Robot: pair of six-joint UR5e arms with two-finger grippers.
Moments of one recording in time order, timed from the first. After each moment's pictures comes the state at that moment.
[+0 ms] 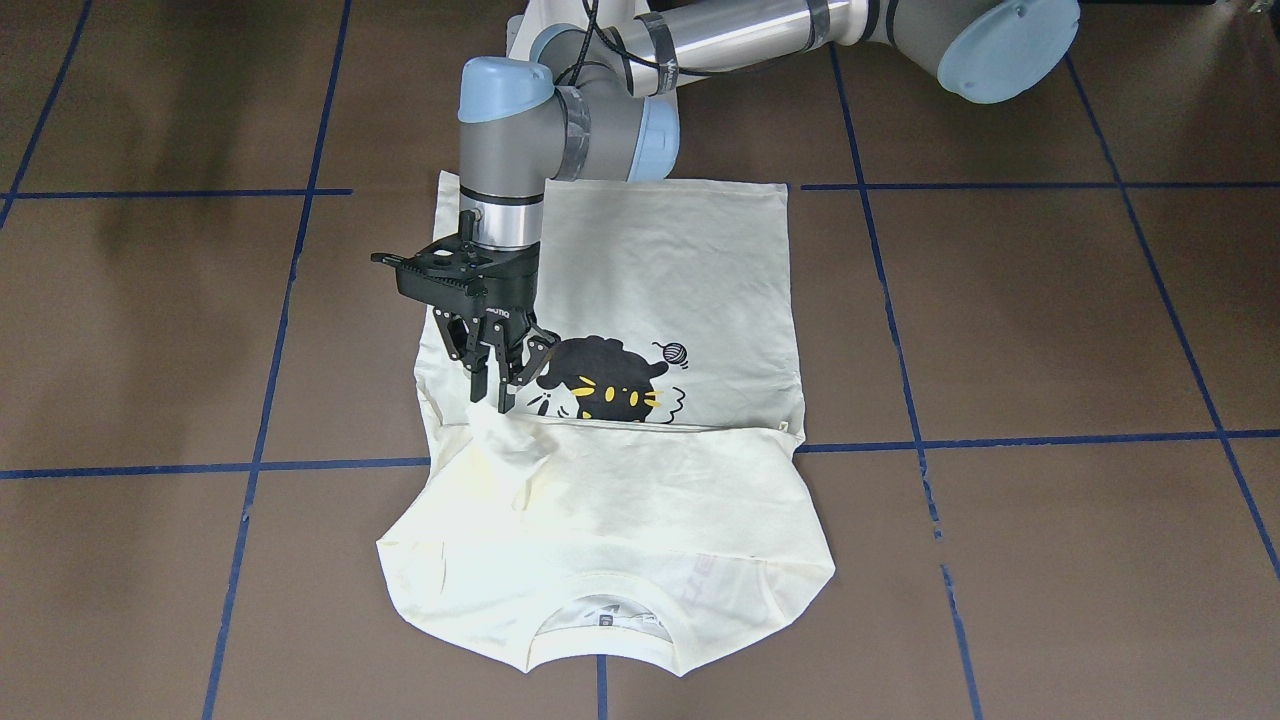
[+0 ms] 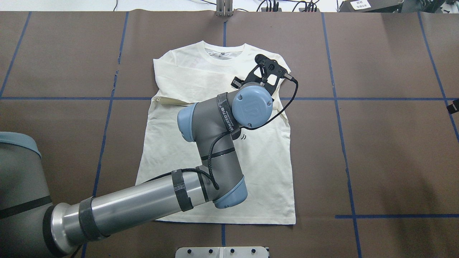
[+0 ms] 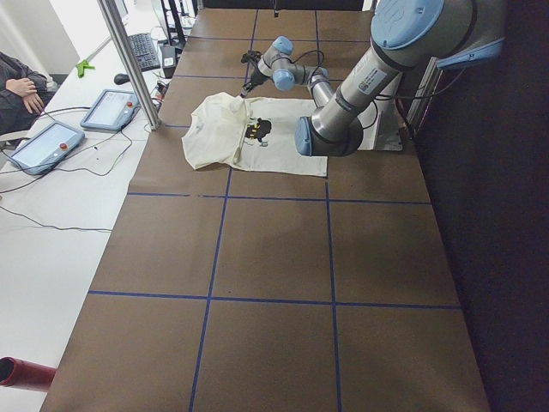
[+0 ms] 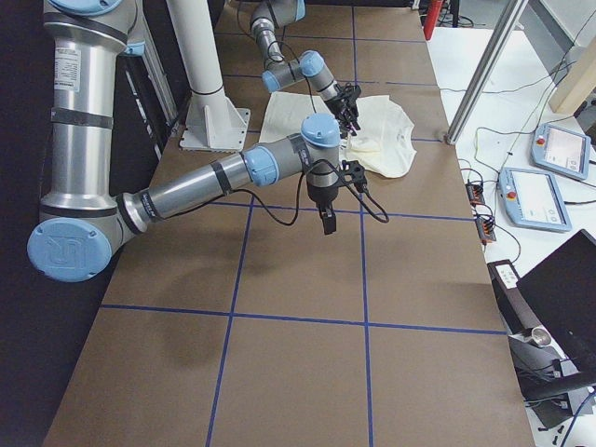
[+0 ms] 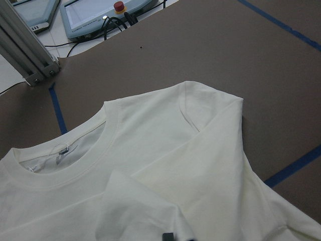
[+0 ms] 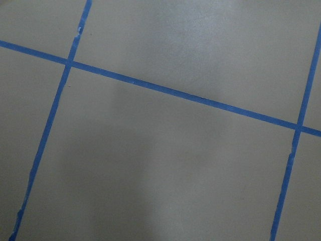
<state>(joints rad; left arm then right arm) -0.43 -2.65 -1.19 -1.99 -1.31 -0.79 1.27 -1.67 2.08 -1.60 2.25 0.21</state>
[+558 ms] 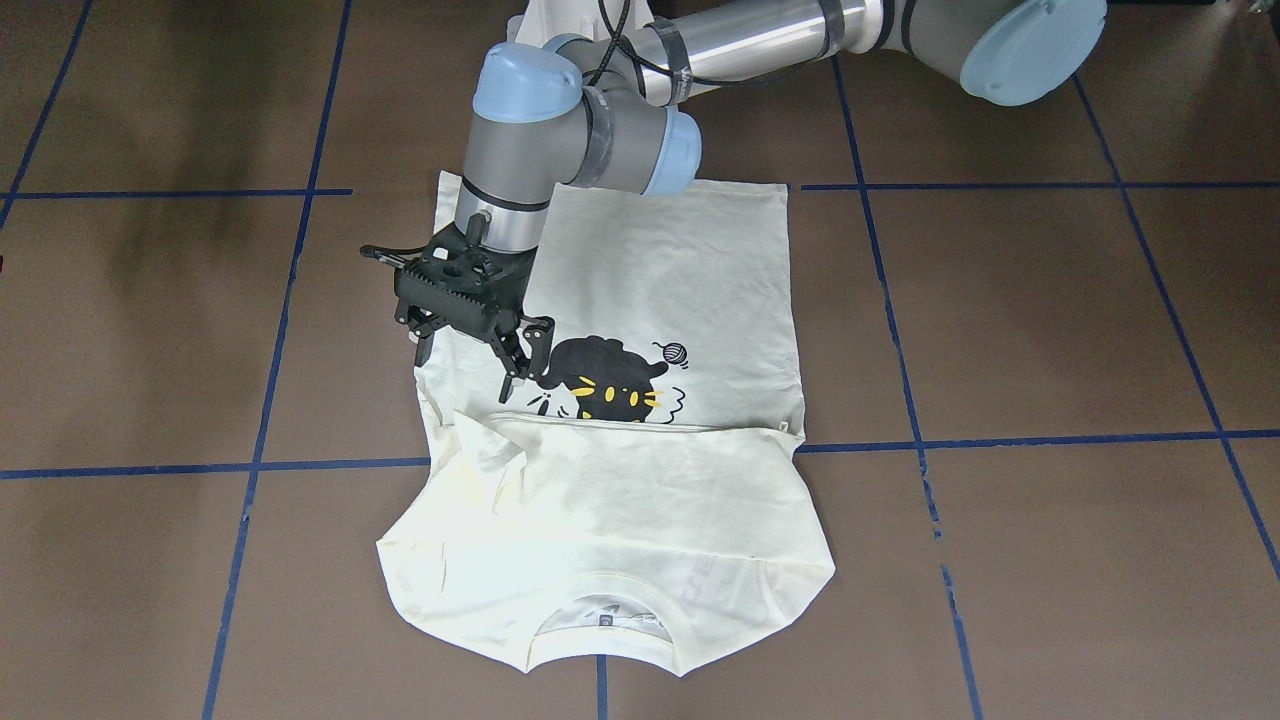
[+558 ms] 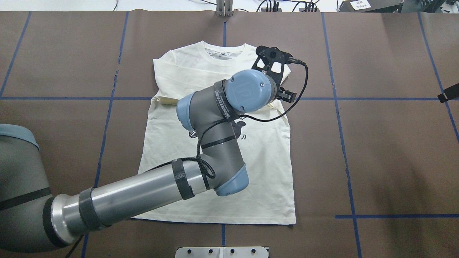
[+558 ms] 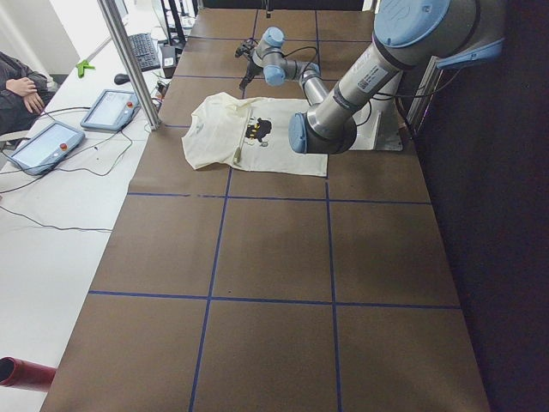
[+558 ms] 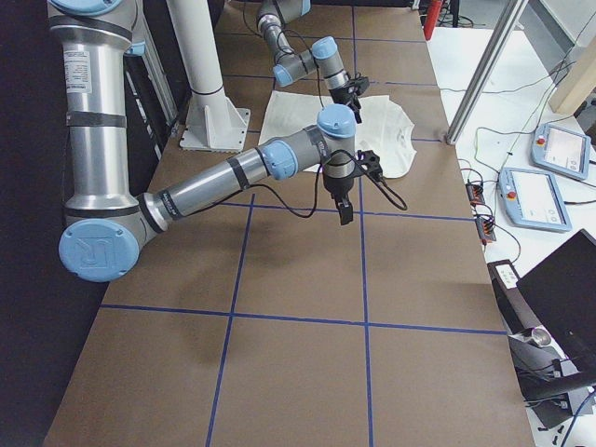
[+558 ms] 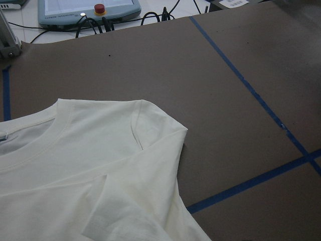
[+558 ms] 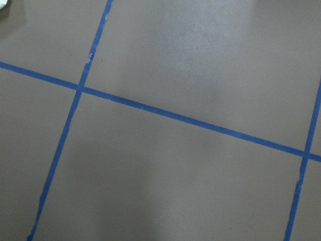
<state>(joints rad) -0.54 -2.65 -1.22 -2.02 -1.62 -0.85 1.27 -1.53 2.01 -1.59 2.25 0.24</state>
